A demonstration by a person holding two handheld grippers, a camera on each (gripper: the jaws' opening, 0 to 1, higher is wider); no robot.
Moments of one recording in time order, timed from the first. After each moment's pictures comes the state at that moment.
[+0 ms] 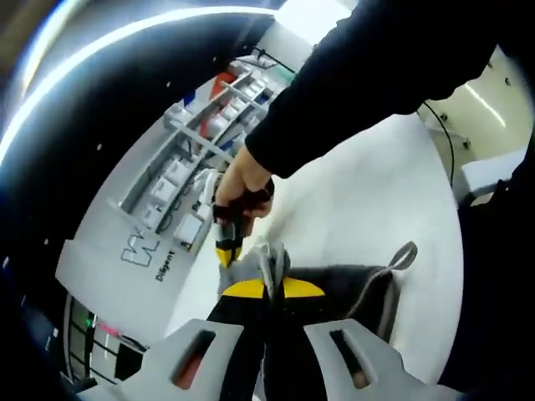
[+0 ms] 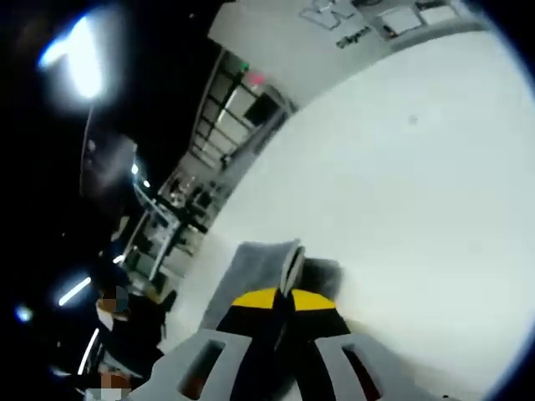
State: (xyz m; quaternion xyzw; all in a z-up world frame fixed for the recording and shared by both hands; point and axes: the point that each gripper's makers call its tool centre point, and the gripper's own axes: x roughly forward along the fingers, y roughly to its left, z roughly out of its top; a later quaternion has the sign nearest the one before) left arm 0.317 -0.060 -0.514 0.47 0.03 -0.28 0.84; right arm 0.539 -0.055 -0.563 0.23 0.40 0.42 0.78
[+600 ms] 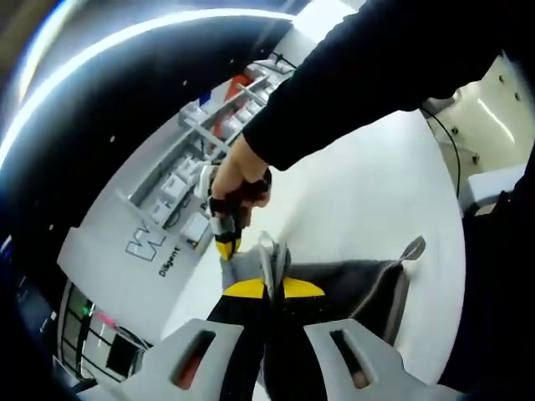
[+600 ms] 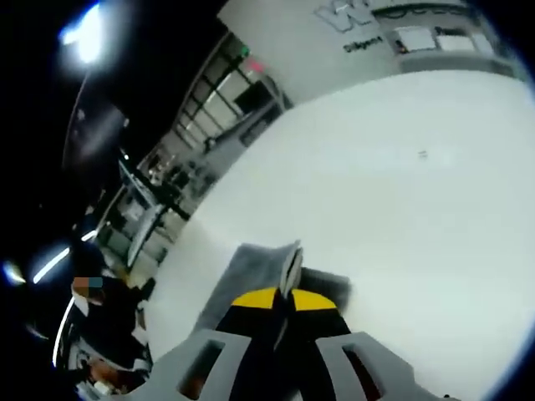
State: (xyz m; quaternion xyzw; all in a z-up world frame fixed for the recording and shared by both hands) left arm 0.318 -0.040 -0.499 0.44 0.02 -0.26 0.86; right arm 0.543 -0.049 -0.542 0.15 0.41 0.40 0.81
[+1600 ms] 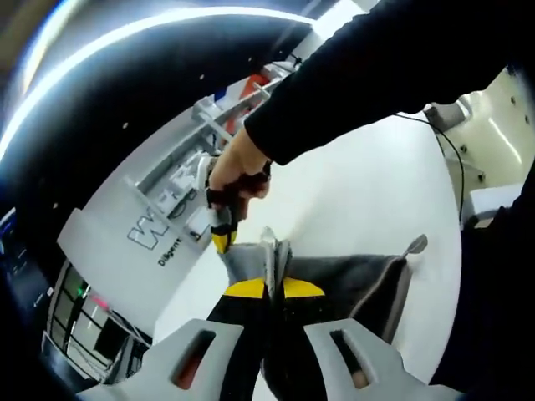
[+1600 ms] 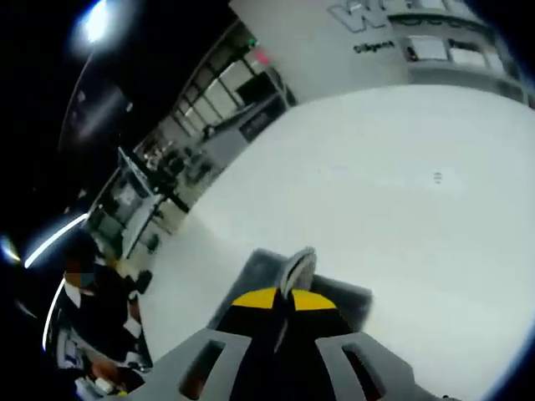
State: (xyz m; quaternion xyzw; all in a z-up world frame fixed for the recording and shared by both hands) left arm 0.313 -0.015 -0.486 0.40 0.02 -0.25 0.88; right arm 0.534 -0.025 -0.518 0.10 0.42 0.40 0.81
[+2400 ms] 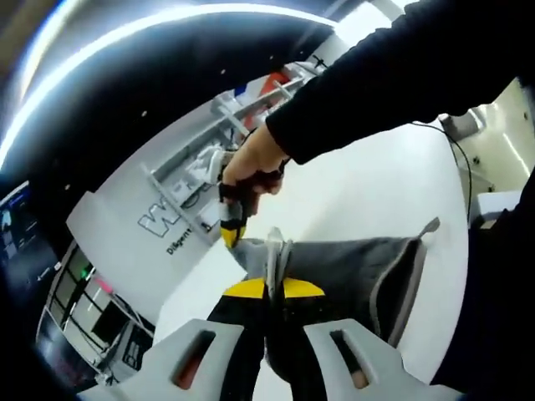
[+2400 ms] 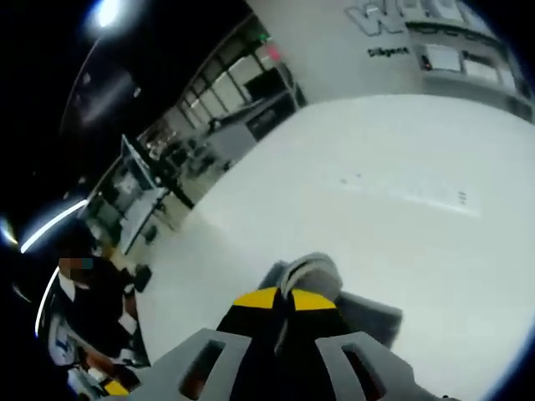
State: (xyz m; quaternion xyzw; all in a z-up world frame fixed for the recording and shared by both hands) left arm 0.315 0.029 -0.474 0.37 0.02 -0.22 0.90; right arm 0.535 0.019 -0.507 0.07 0.41 0.41 0.81
